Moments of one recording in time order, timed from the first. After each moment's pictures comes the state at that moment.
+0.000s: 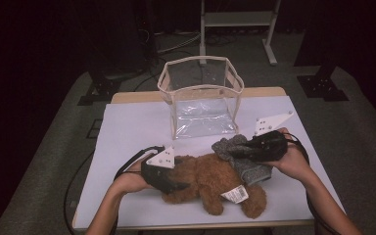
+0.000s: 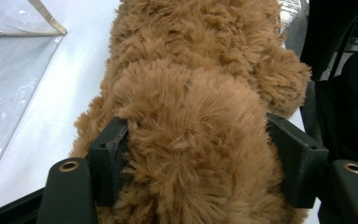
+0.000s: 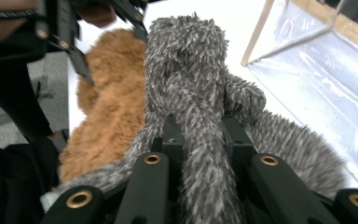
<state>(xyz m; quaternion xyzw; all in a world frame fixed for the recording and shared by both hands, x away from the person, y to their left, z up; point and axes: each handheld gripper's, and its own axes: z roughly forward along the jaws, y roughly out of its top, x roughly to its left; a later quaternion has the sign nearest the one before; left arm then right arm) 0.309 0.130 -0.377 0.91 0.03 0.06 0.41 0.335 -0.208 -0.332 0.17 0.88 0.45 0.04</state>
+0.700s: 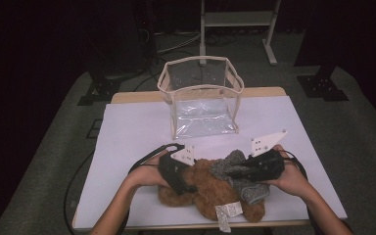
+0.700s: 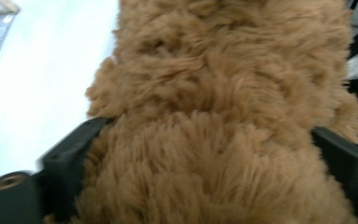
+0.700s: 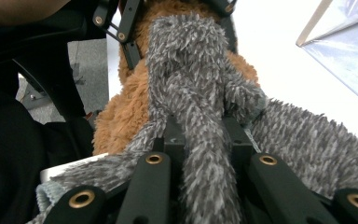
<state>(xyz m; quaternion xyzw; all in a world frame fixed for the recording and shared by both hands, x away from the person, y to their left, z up) 0.328 0.084 -0.386 0.94 0.01 0.01 0.35 0.305 -0.201 -0.358 0.14 0.88 0.45 -0.01</state>
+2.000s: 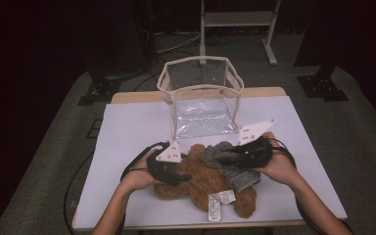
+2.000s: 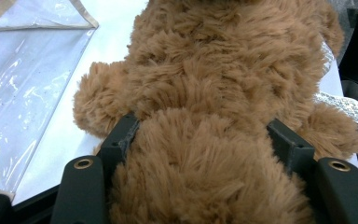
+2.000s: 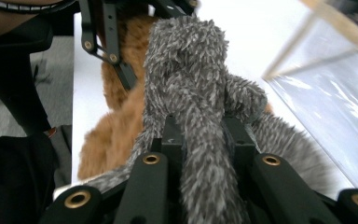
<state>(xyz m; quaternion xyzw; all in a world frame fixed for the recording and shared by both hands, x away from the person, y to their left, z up) 0.321 0.116 -0.380 0.91 0.07 0.10 0.39 0.323 -0.165 -0.335 0.12 0.89 0.44 0.06</state>
